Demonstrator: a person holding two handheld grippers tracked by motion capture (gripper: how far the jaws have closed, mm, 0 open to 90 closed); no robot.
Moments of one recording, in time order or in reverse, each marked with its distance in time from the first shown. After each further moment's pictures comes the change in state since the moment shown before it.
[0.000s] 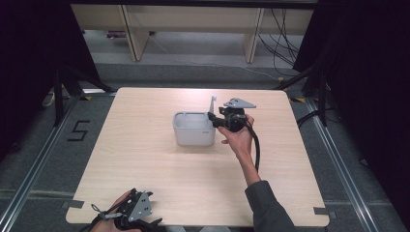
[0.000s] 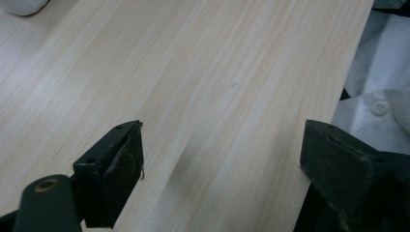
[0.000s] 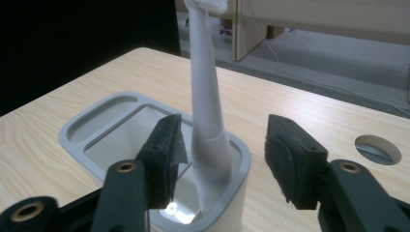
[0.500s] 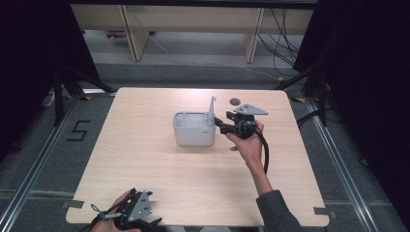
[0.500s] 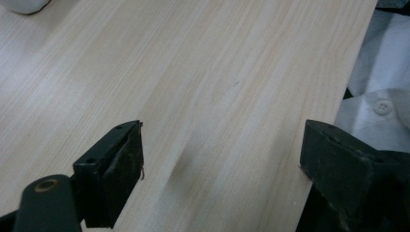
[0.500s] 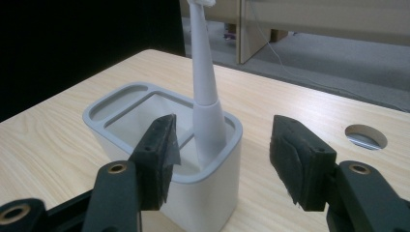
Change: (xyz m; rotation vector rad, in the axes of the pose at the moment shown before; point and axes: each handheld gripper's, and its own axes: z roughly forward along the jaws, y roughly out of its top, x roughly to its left) left arm 0.000 0.000 0.000 0.017 0.027 0.007; right arm -0.005 -0.012 -0.033 -0.015 0.021 0.003
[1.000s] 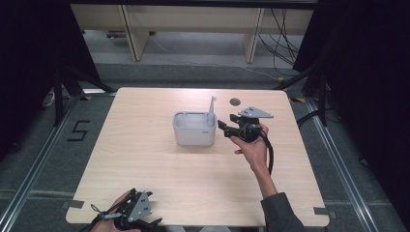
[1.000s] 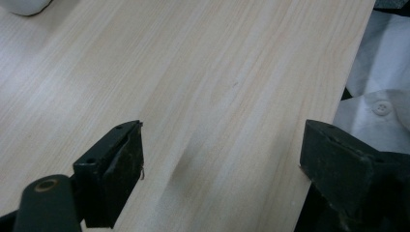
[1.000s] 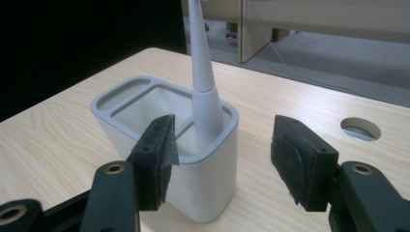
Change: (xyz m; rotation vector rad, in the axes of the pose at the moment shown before) left arm 0.000 0.000 -0.001 -0.013 -0.021 -0.004; right arm -0.003 -0.005 -0.013 -0.002 0.006 0.001
